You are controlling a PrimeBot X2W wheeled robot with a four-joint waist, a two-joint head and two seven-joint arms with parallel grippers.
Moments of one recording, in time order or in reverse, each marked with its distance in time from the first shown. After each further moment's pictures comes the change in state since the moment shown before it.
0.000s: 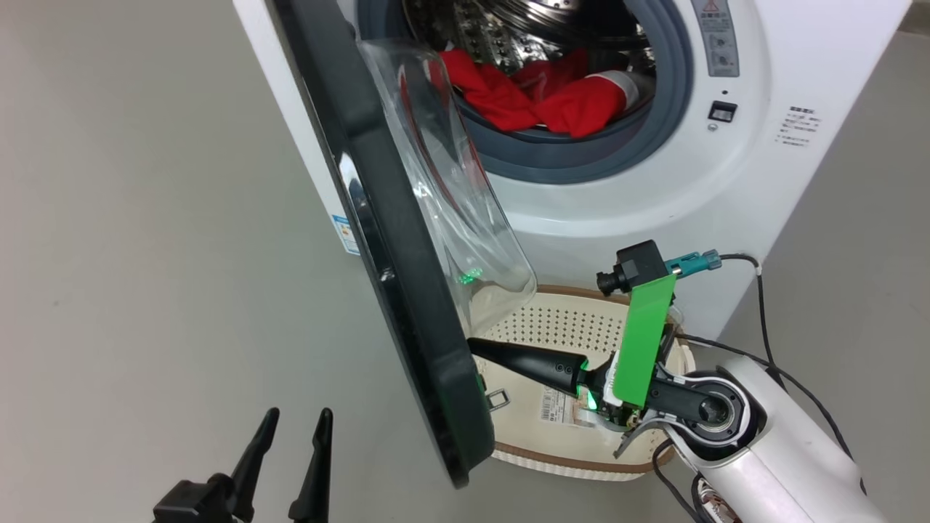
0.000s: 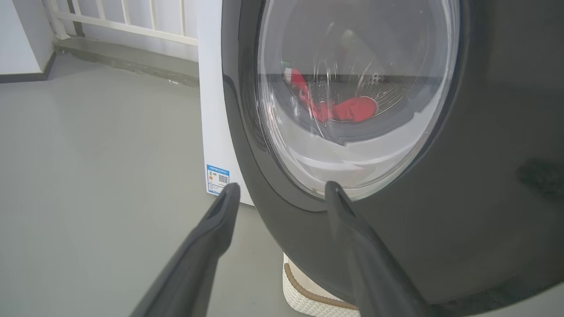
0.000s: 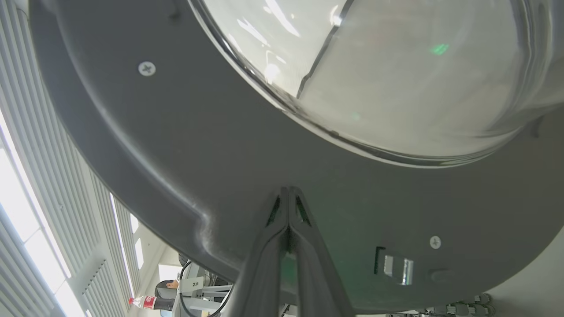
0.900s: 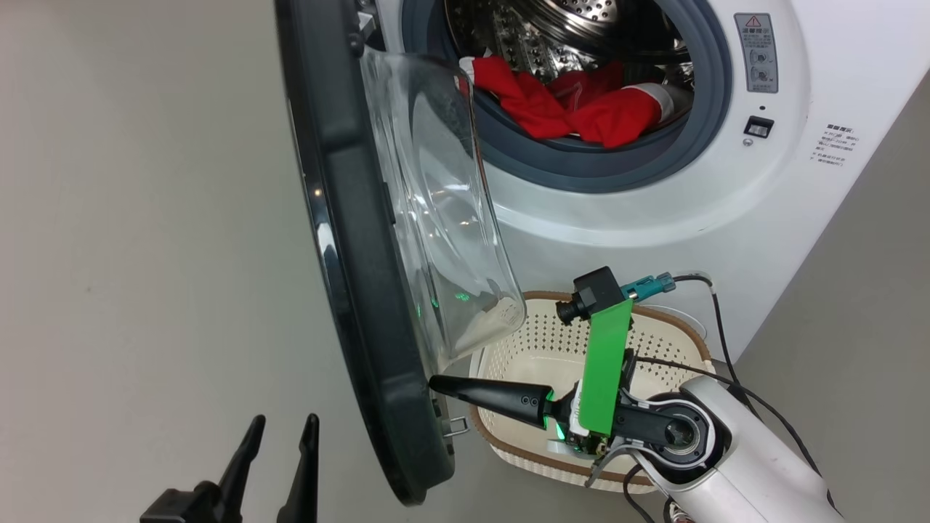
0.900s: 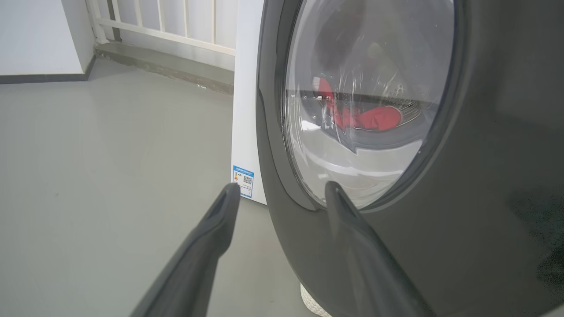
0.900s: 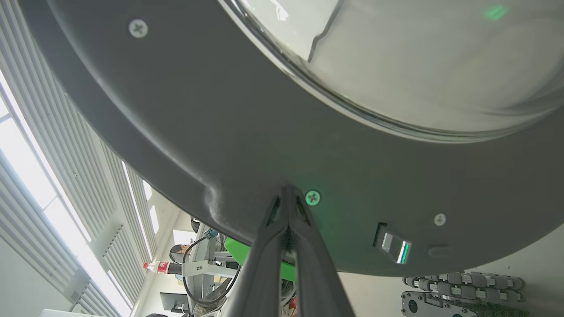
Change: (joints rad) left arm 0.019 0.000 0.029 -0.008 -0.002 0.006 0.000; right arm 0.011 0.039 0.072 0.009 0.014 0.000 0.010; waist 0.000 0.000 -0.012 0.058
